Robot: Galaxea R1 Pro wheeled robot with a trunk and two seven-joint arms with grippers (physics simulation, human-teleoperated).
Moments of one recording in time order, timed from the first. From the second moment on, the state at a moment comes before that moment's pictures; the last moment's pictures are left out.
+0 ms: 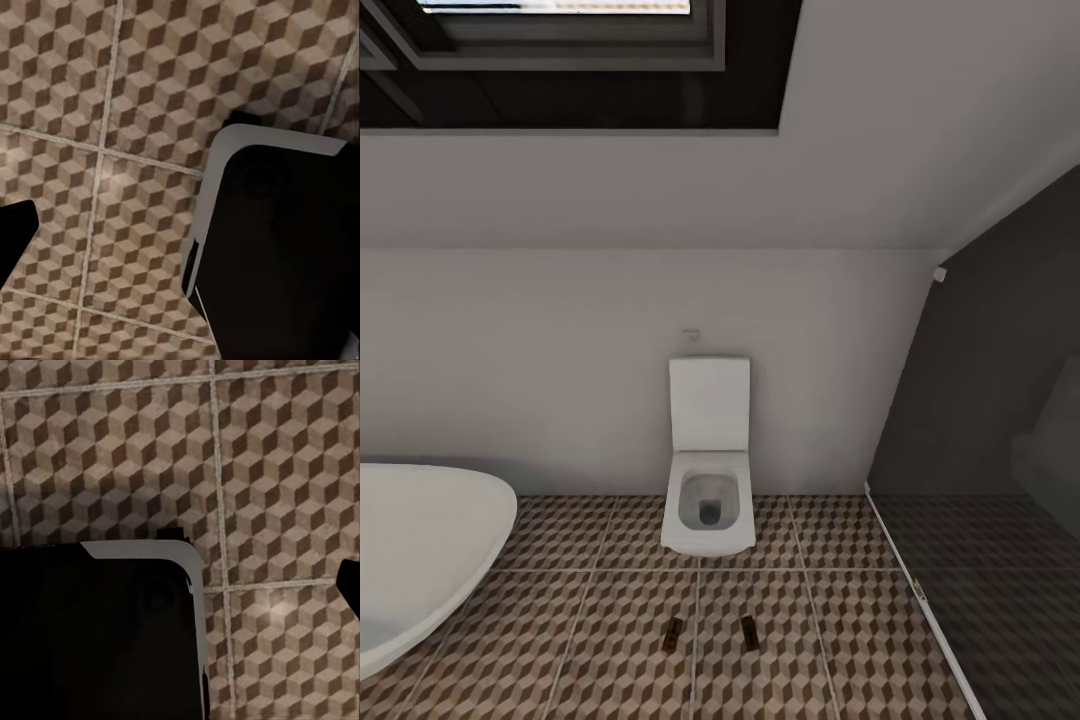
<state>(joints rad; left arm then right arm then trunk) -0.23 0.11 -0.55 0.08 0.75 -0.09 -0.02 -0.18 -0.09 0.30 -0.02 -0.40 -0.26 0.09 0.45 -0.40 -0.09</state>
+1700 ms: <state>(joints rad) -0.21 0.05 -0.55 0.08 0.76 -0.09 -0.02 -0.17 -0.08 0.30 -0.02 -0.41 -0.20 0.10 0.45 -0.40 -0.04</state>
